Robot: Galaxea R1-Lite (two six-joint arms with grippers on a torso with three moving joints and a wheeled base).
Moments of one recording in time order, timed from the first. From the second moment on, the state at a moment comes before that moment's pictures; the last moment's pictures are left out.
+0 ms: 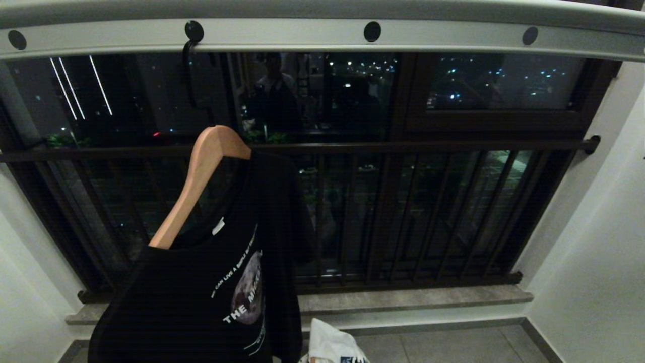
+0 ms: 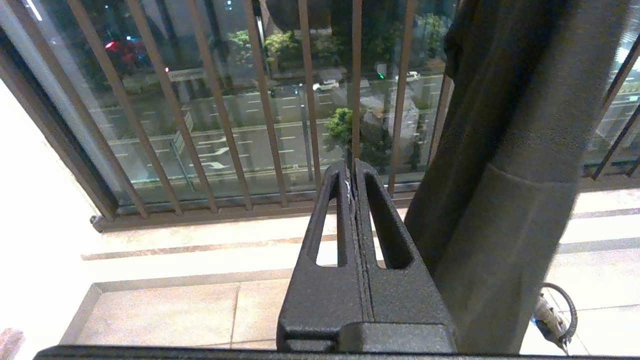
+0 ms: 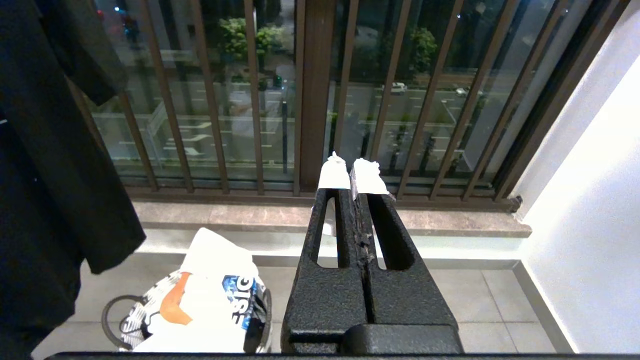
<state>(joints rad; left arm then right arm) 0.00 0.00 0.00 -0.01 -0.03 0.04 0.00 0.00 0.00 0.01 0.02 -0.04</state>
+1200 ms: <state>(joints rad) 0.00 0.36 -0.47 0.00 -0.05 0.01 0.00 0.00 0.00 0.01 0.02 -0.04</state>
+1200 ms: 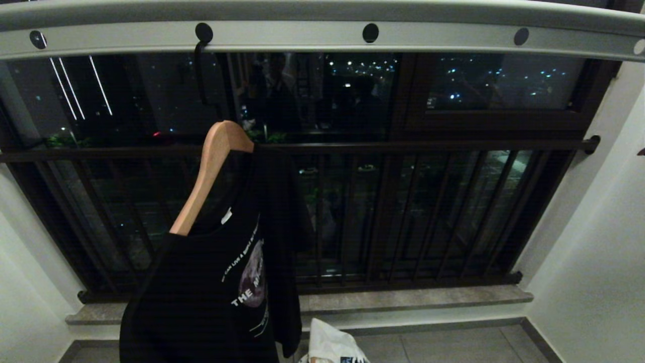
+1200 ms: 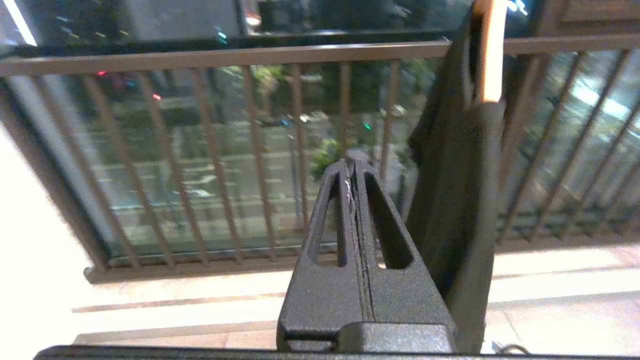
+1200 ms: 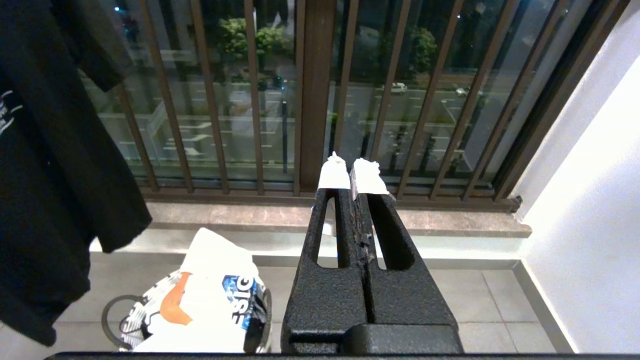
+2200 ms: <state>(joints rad) 0.00 0.89 -1.10 0.39 -0.41 -0.20 0.00 0.00 0.00 0.01 0.02 -0.04</state>
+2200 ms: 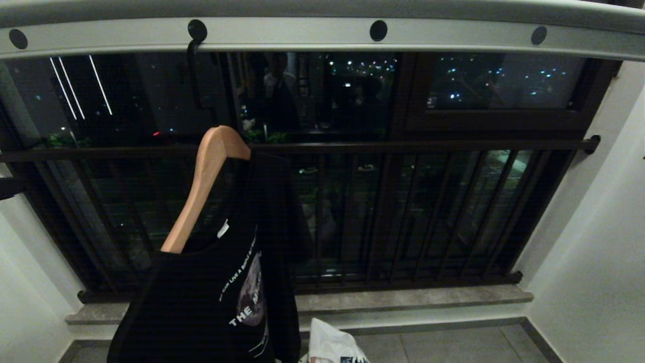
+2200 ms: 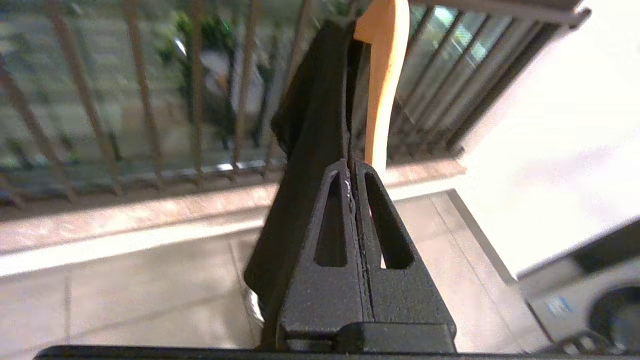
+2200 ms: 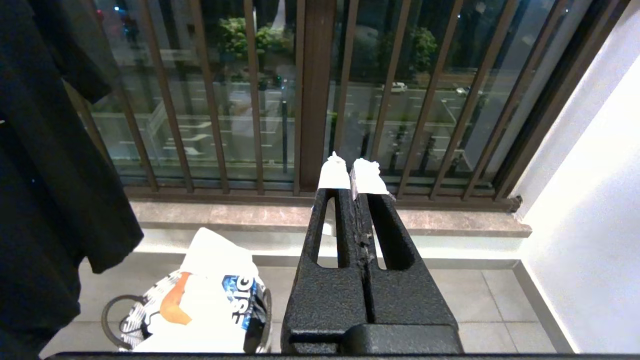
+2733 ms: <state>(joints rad) 0.07 1.05 -1.11 0.37 -0.69 -0.20 0.00 0.00 0.00 0.01 0.02 -0.04</state>
